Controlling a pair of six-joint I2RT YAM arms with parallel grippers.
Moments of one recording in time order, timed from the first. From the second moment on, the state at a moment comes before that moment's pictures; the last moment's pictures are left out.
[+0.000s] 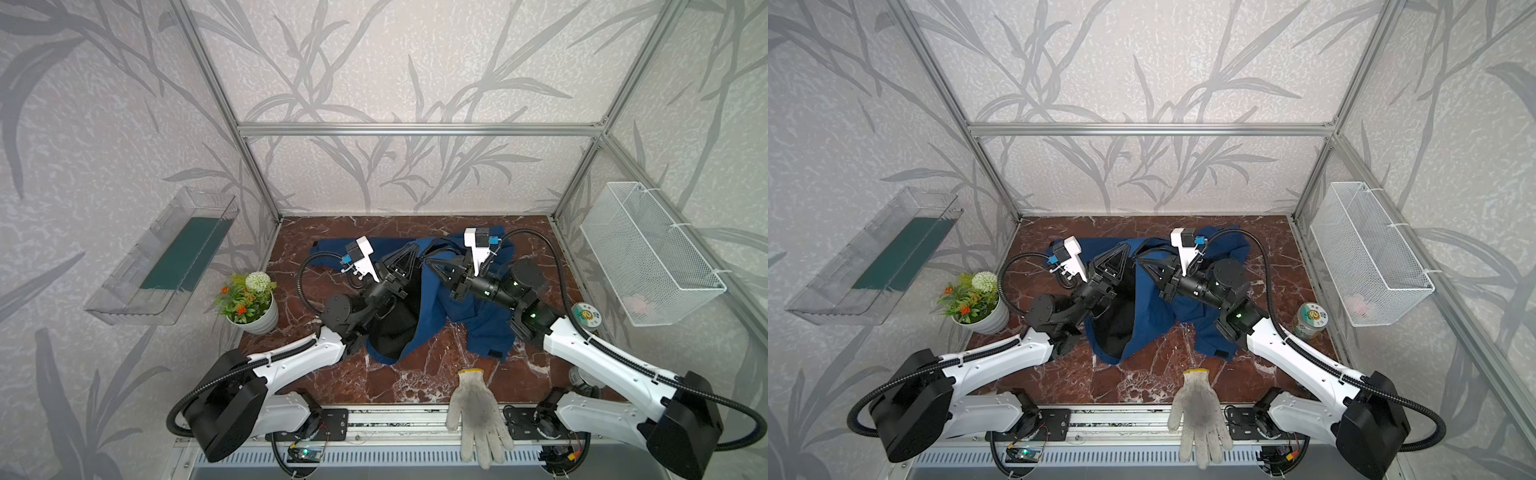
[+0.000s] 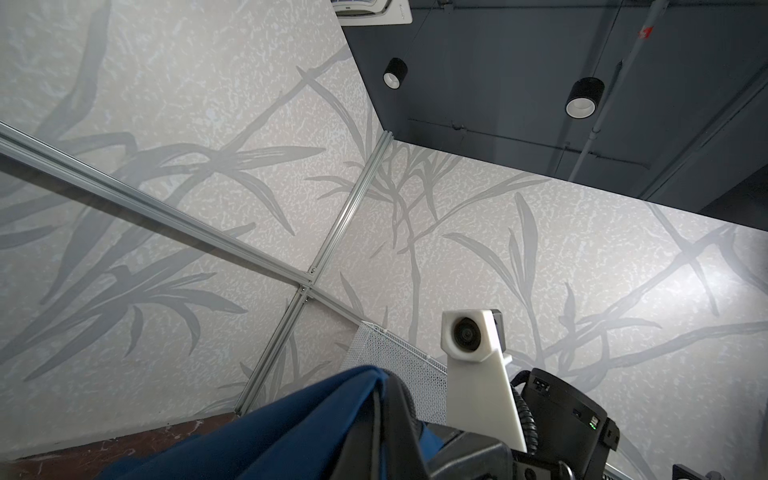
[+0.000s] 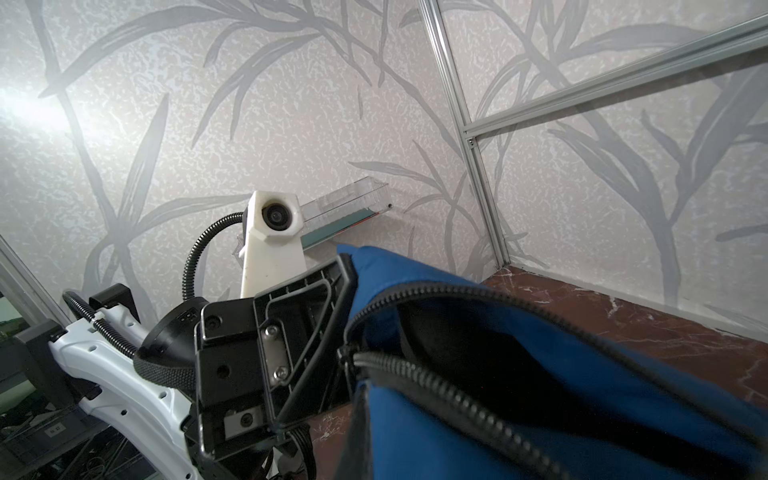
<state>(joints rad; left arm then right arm) -0.73 1.26 0.60 1.28 0.10 -0.65 0.68 1.14 0.82 0.51 -0.47 0.49</state>
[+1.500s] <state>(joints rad) -0.75 1.21 0.55 1.27 0.08 -0.47 0.69 1.11 0.80 0.54 -0.50 0.63</state>
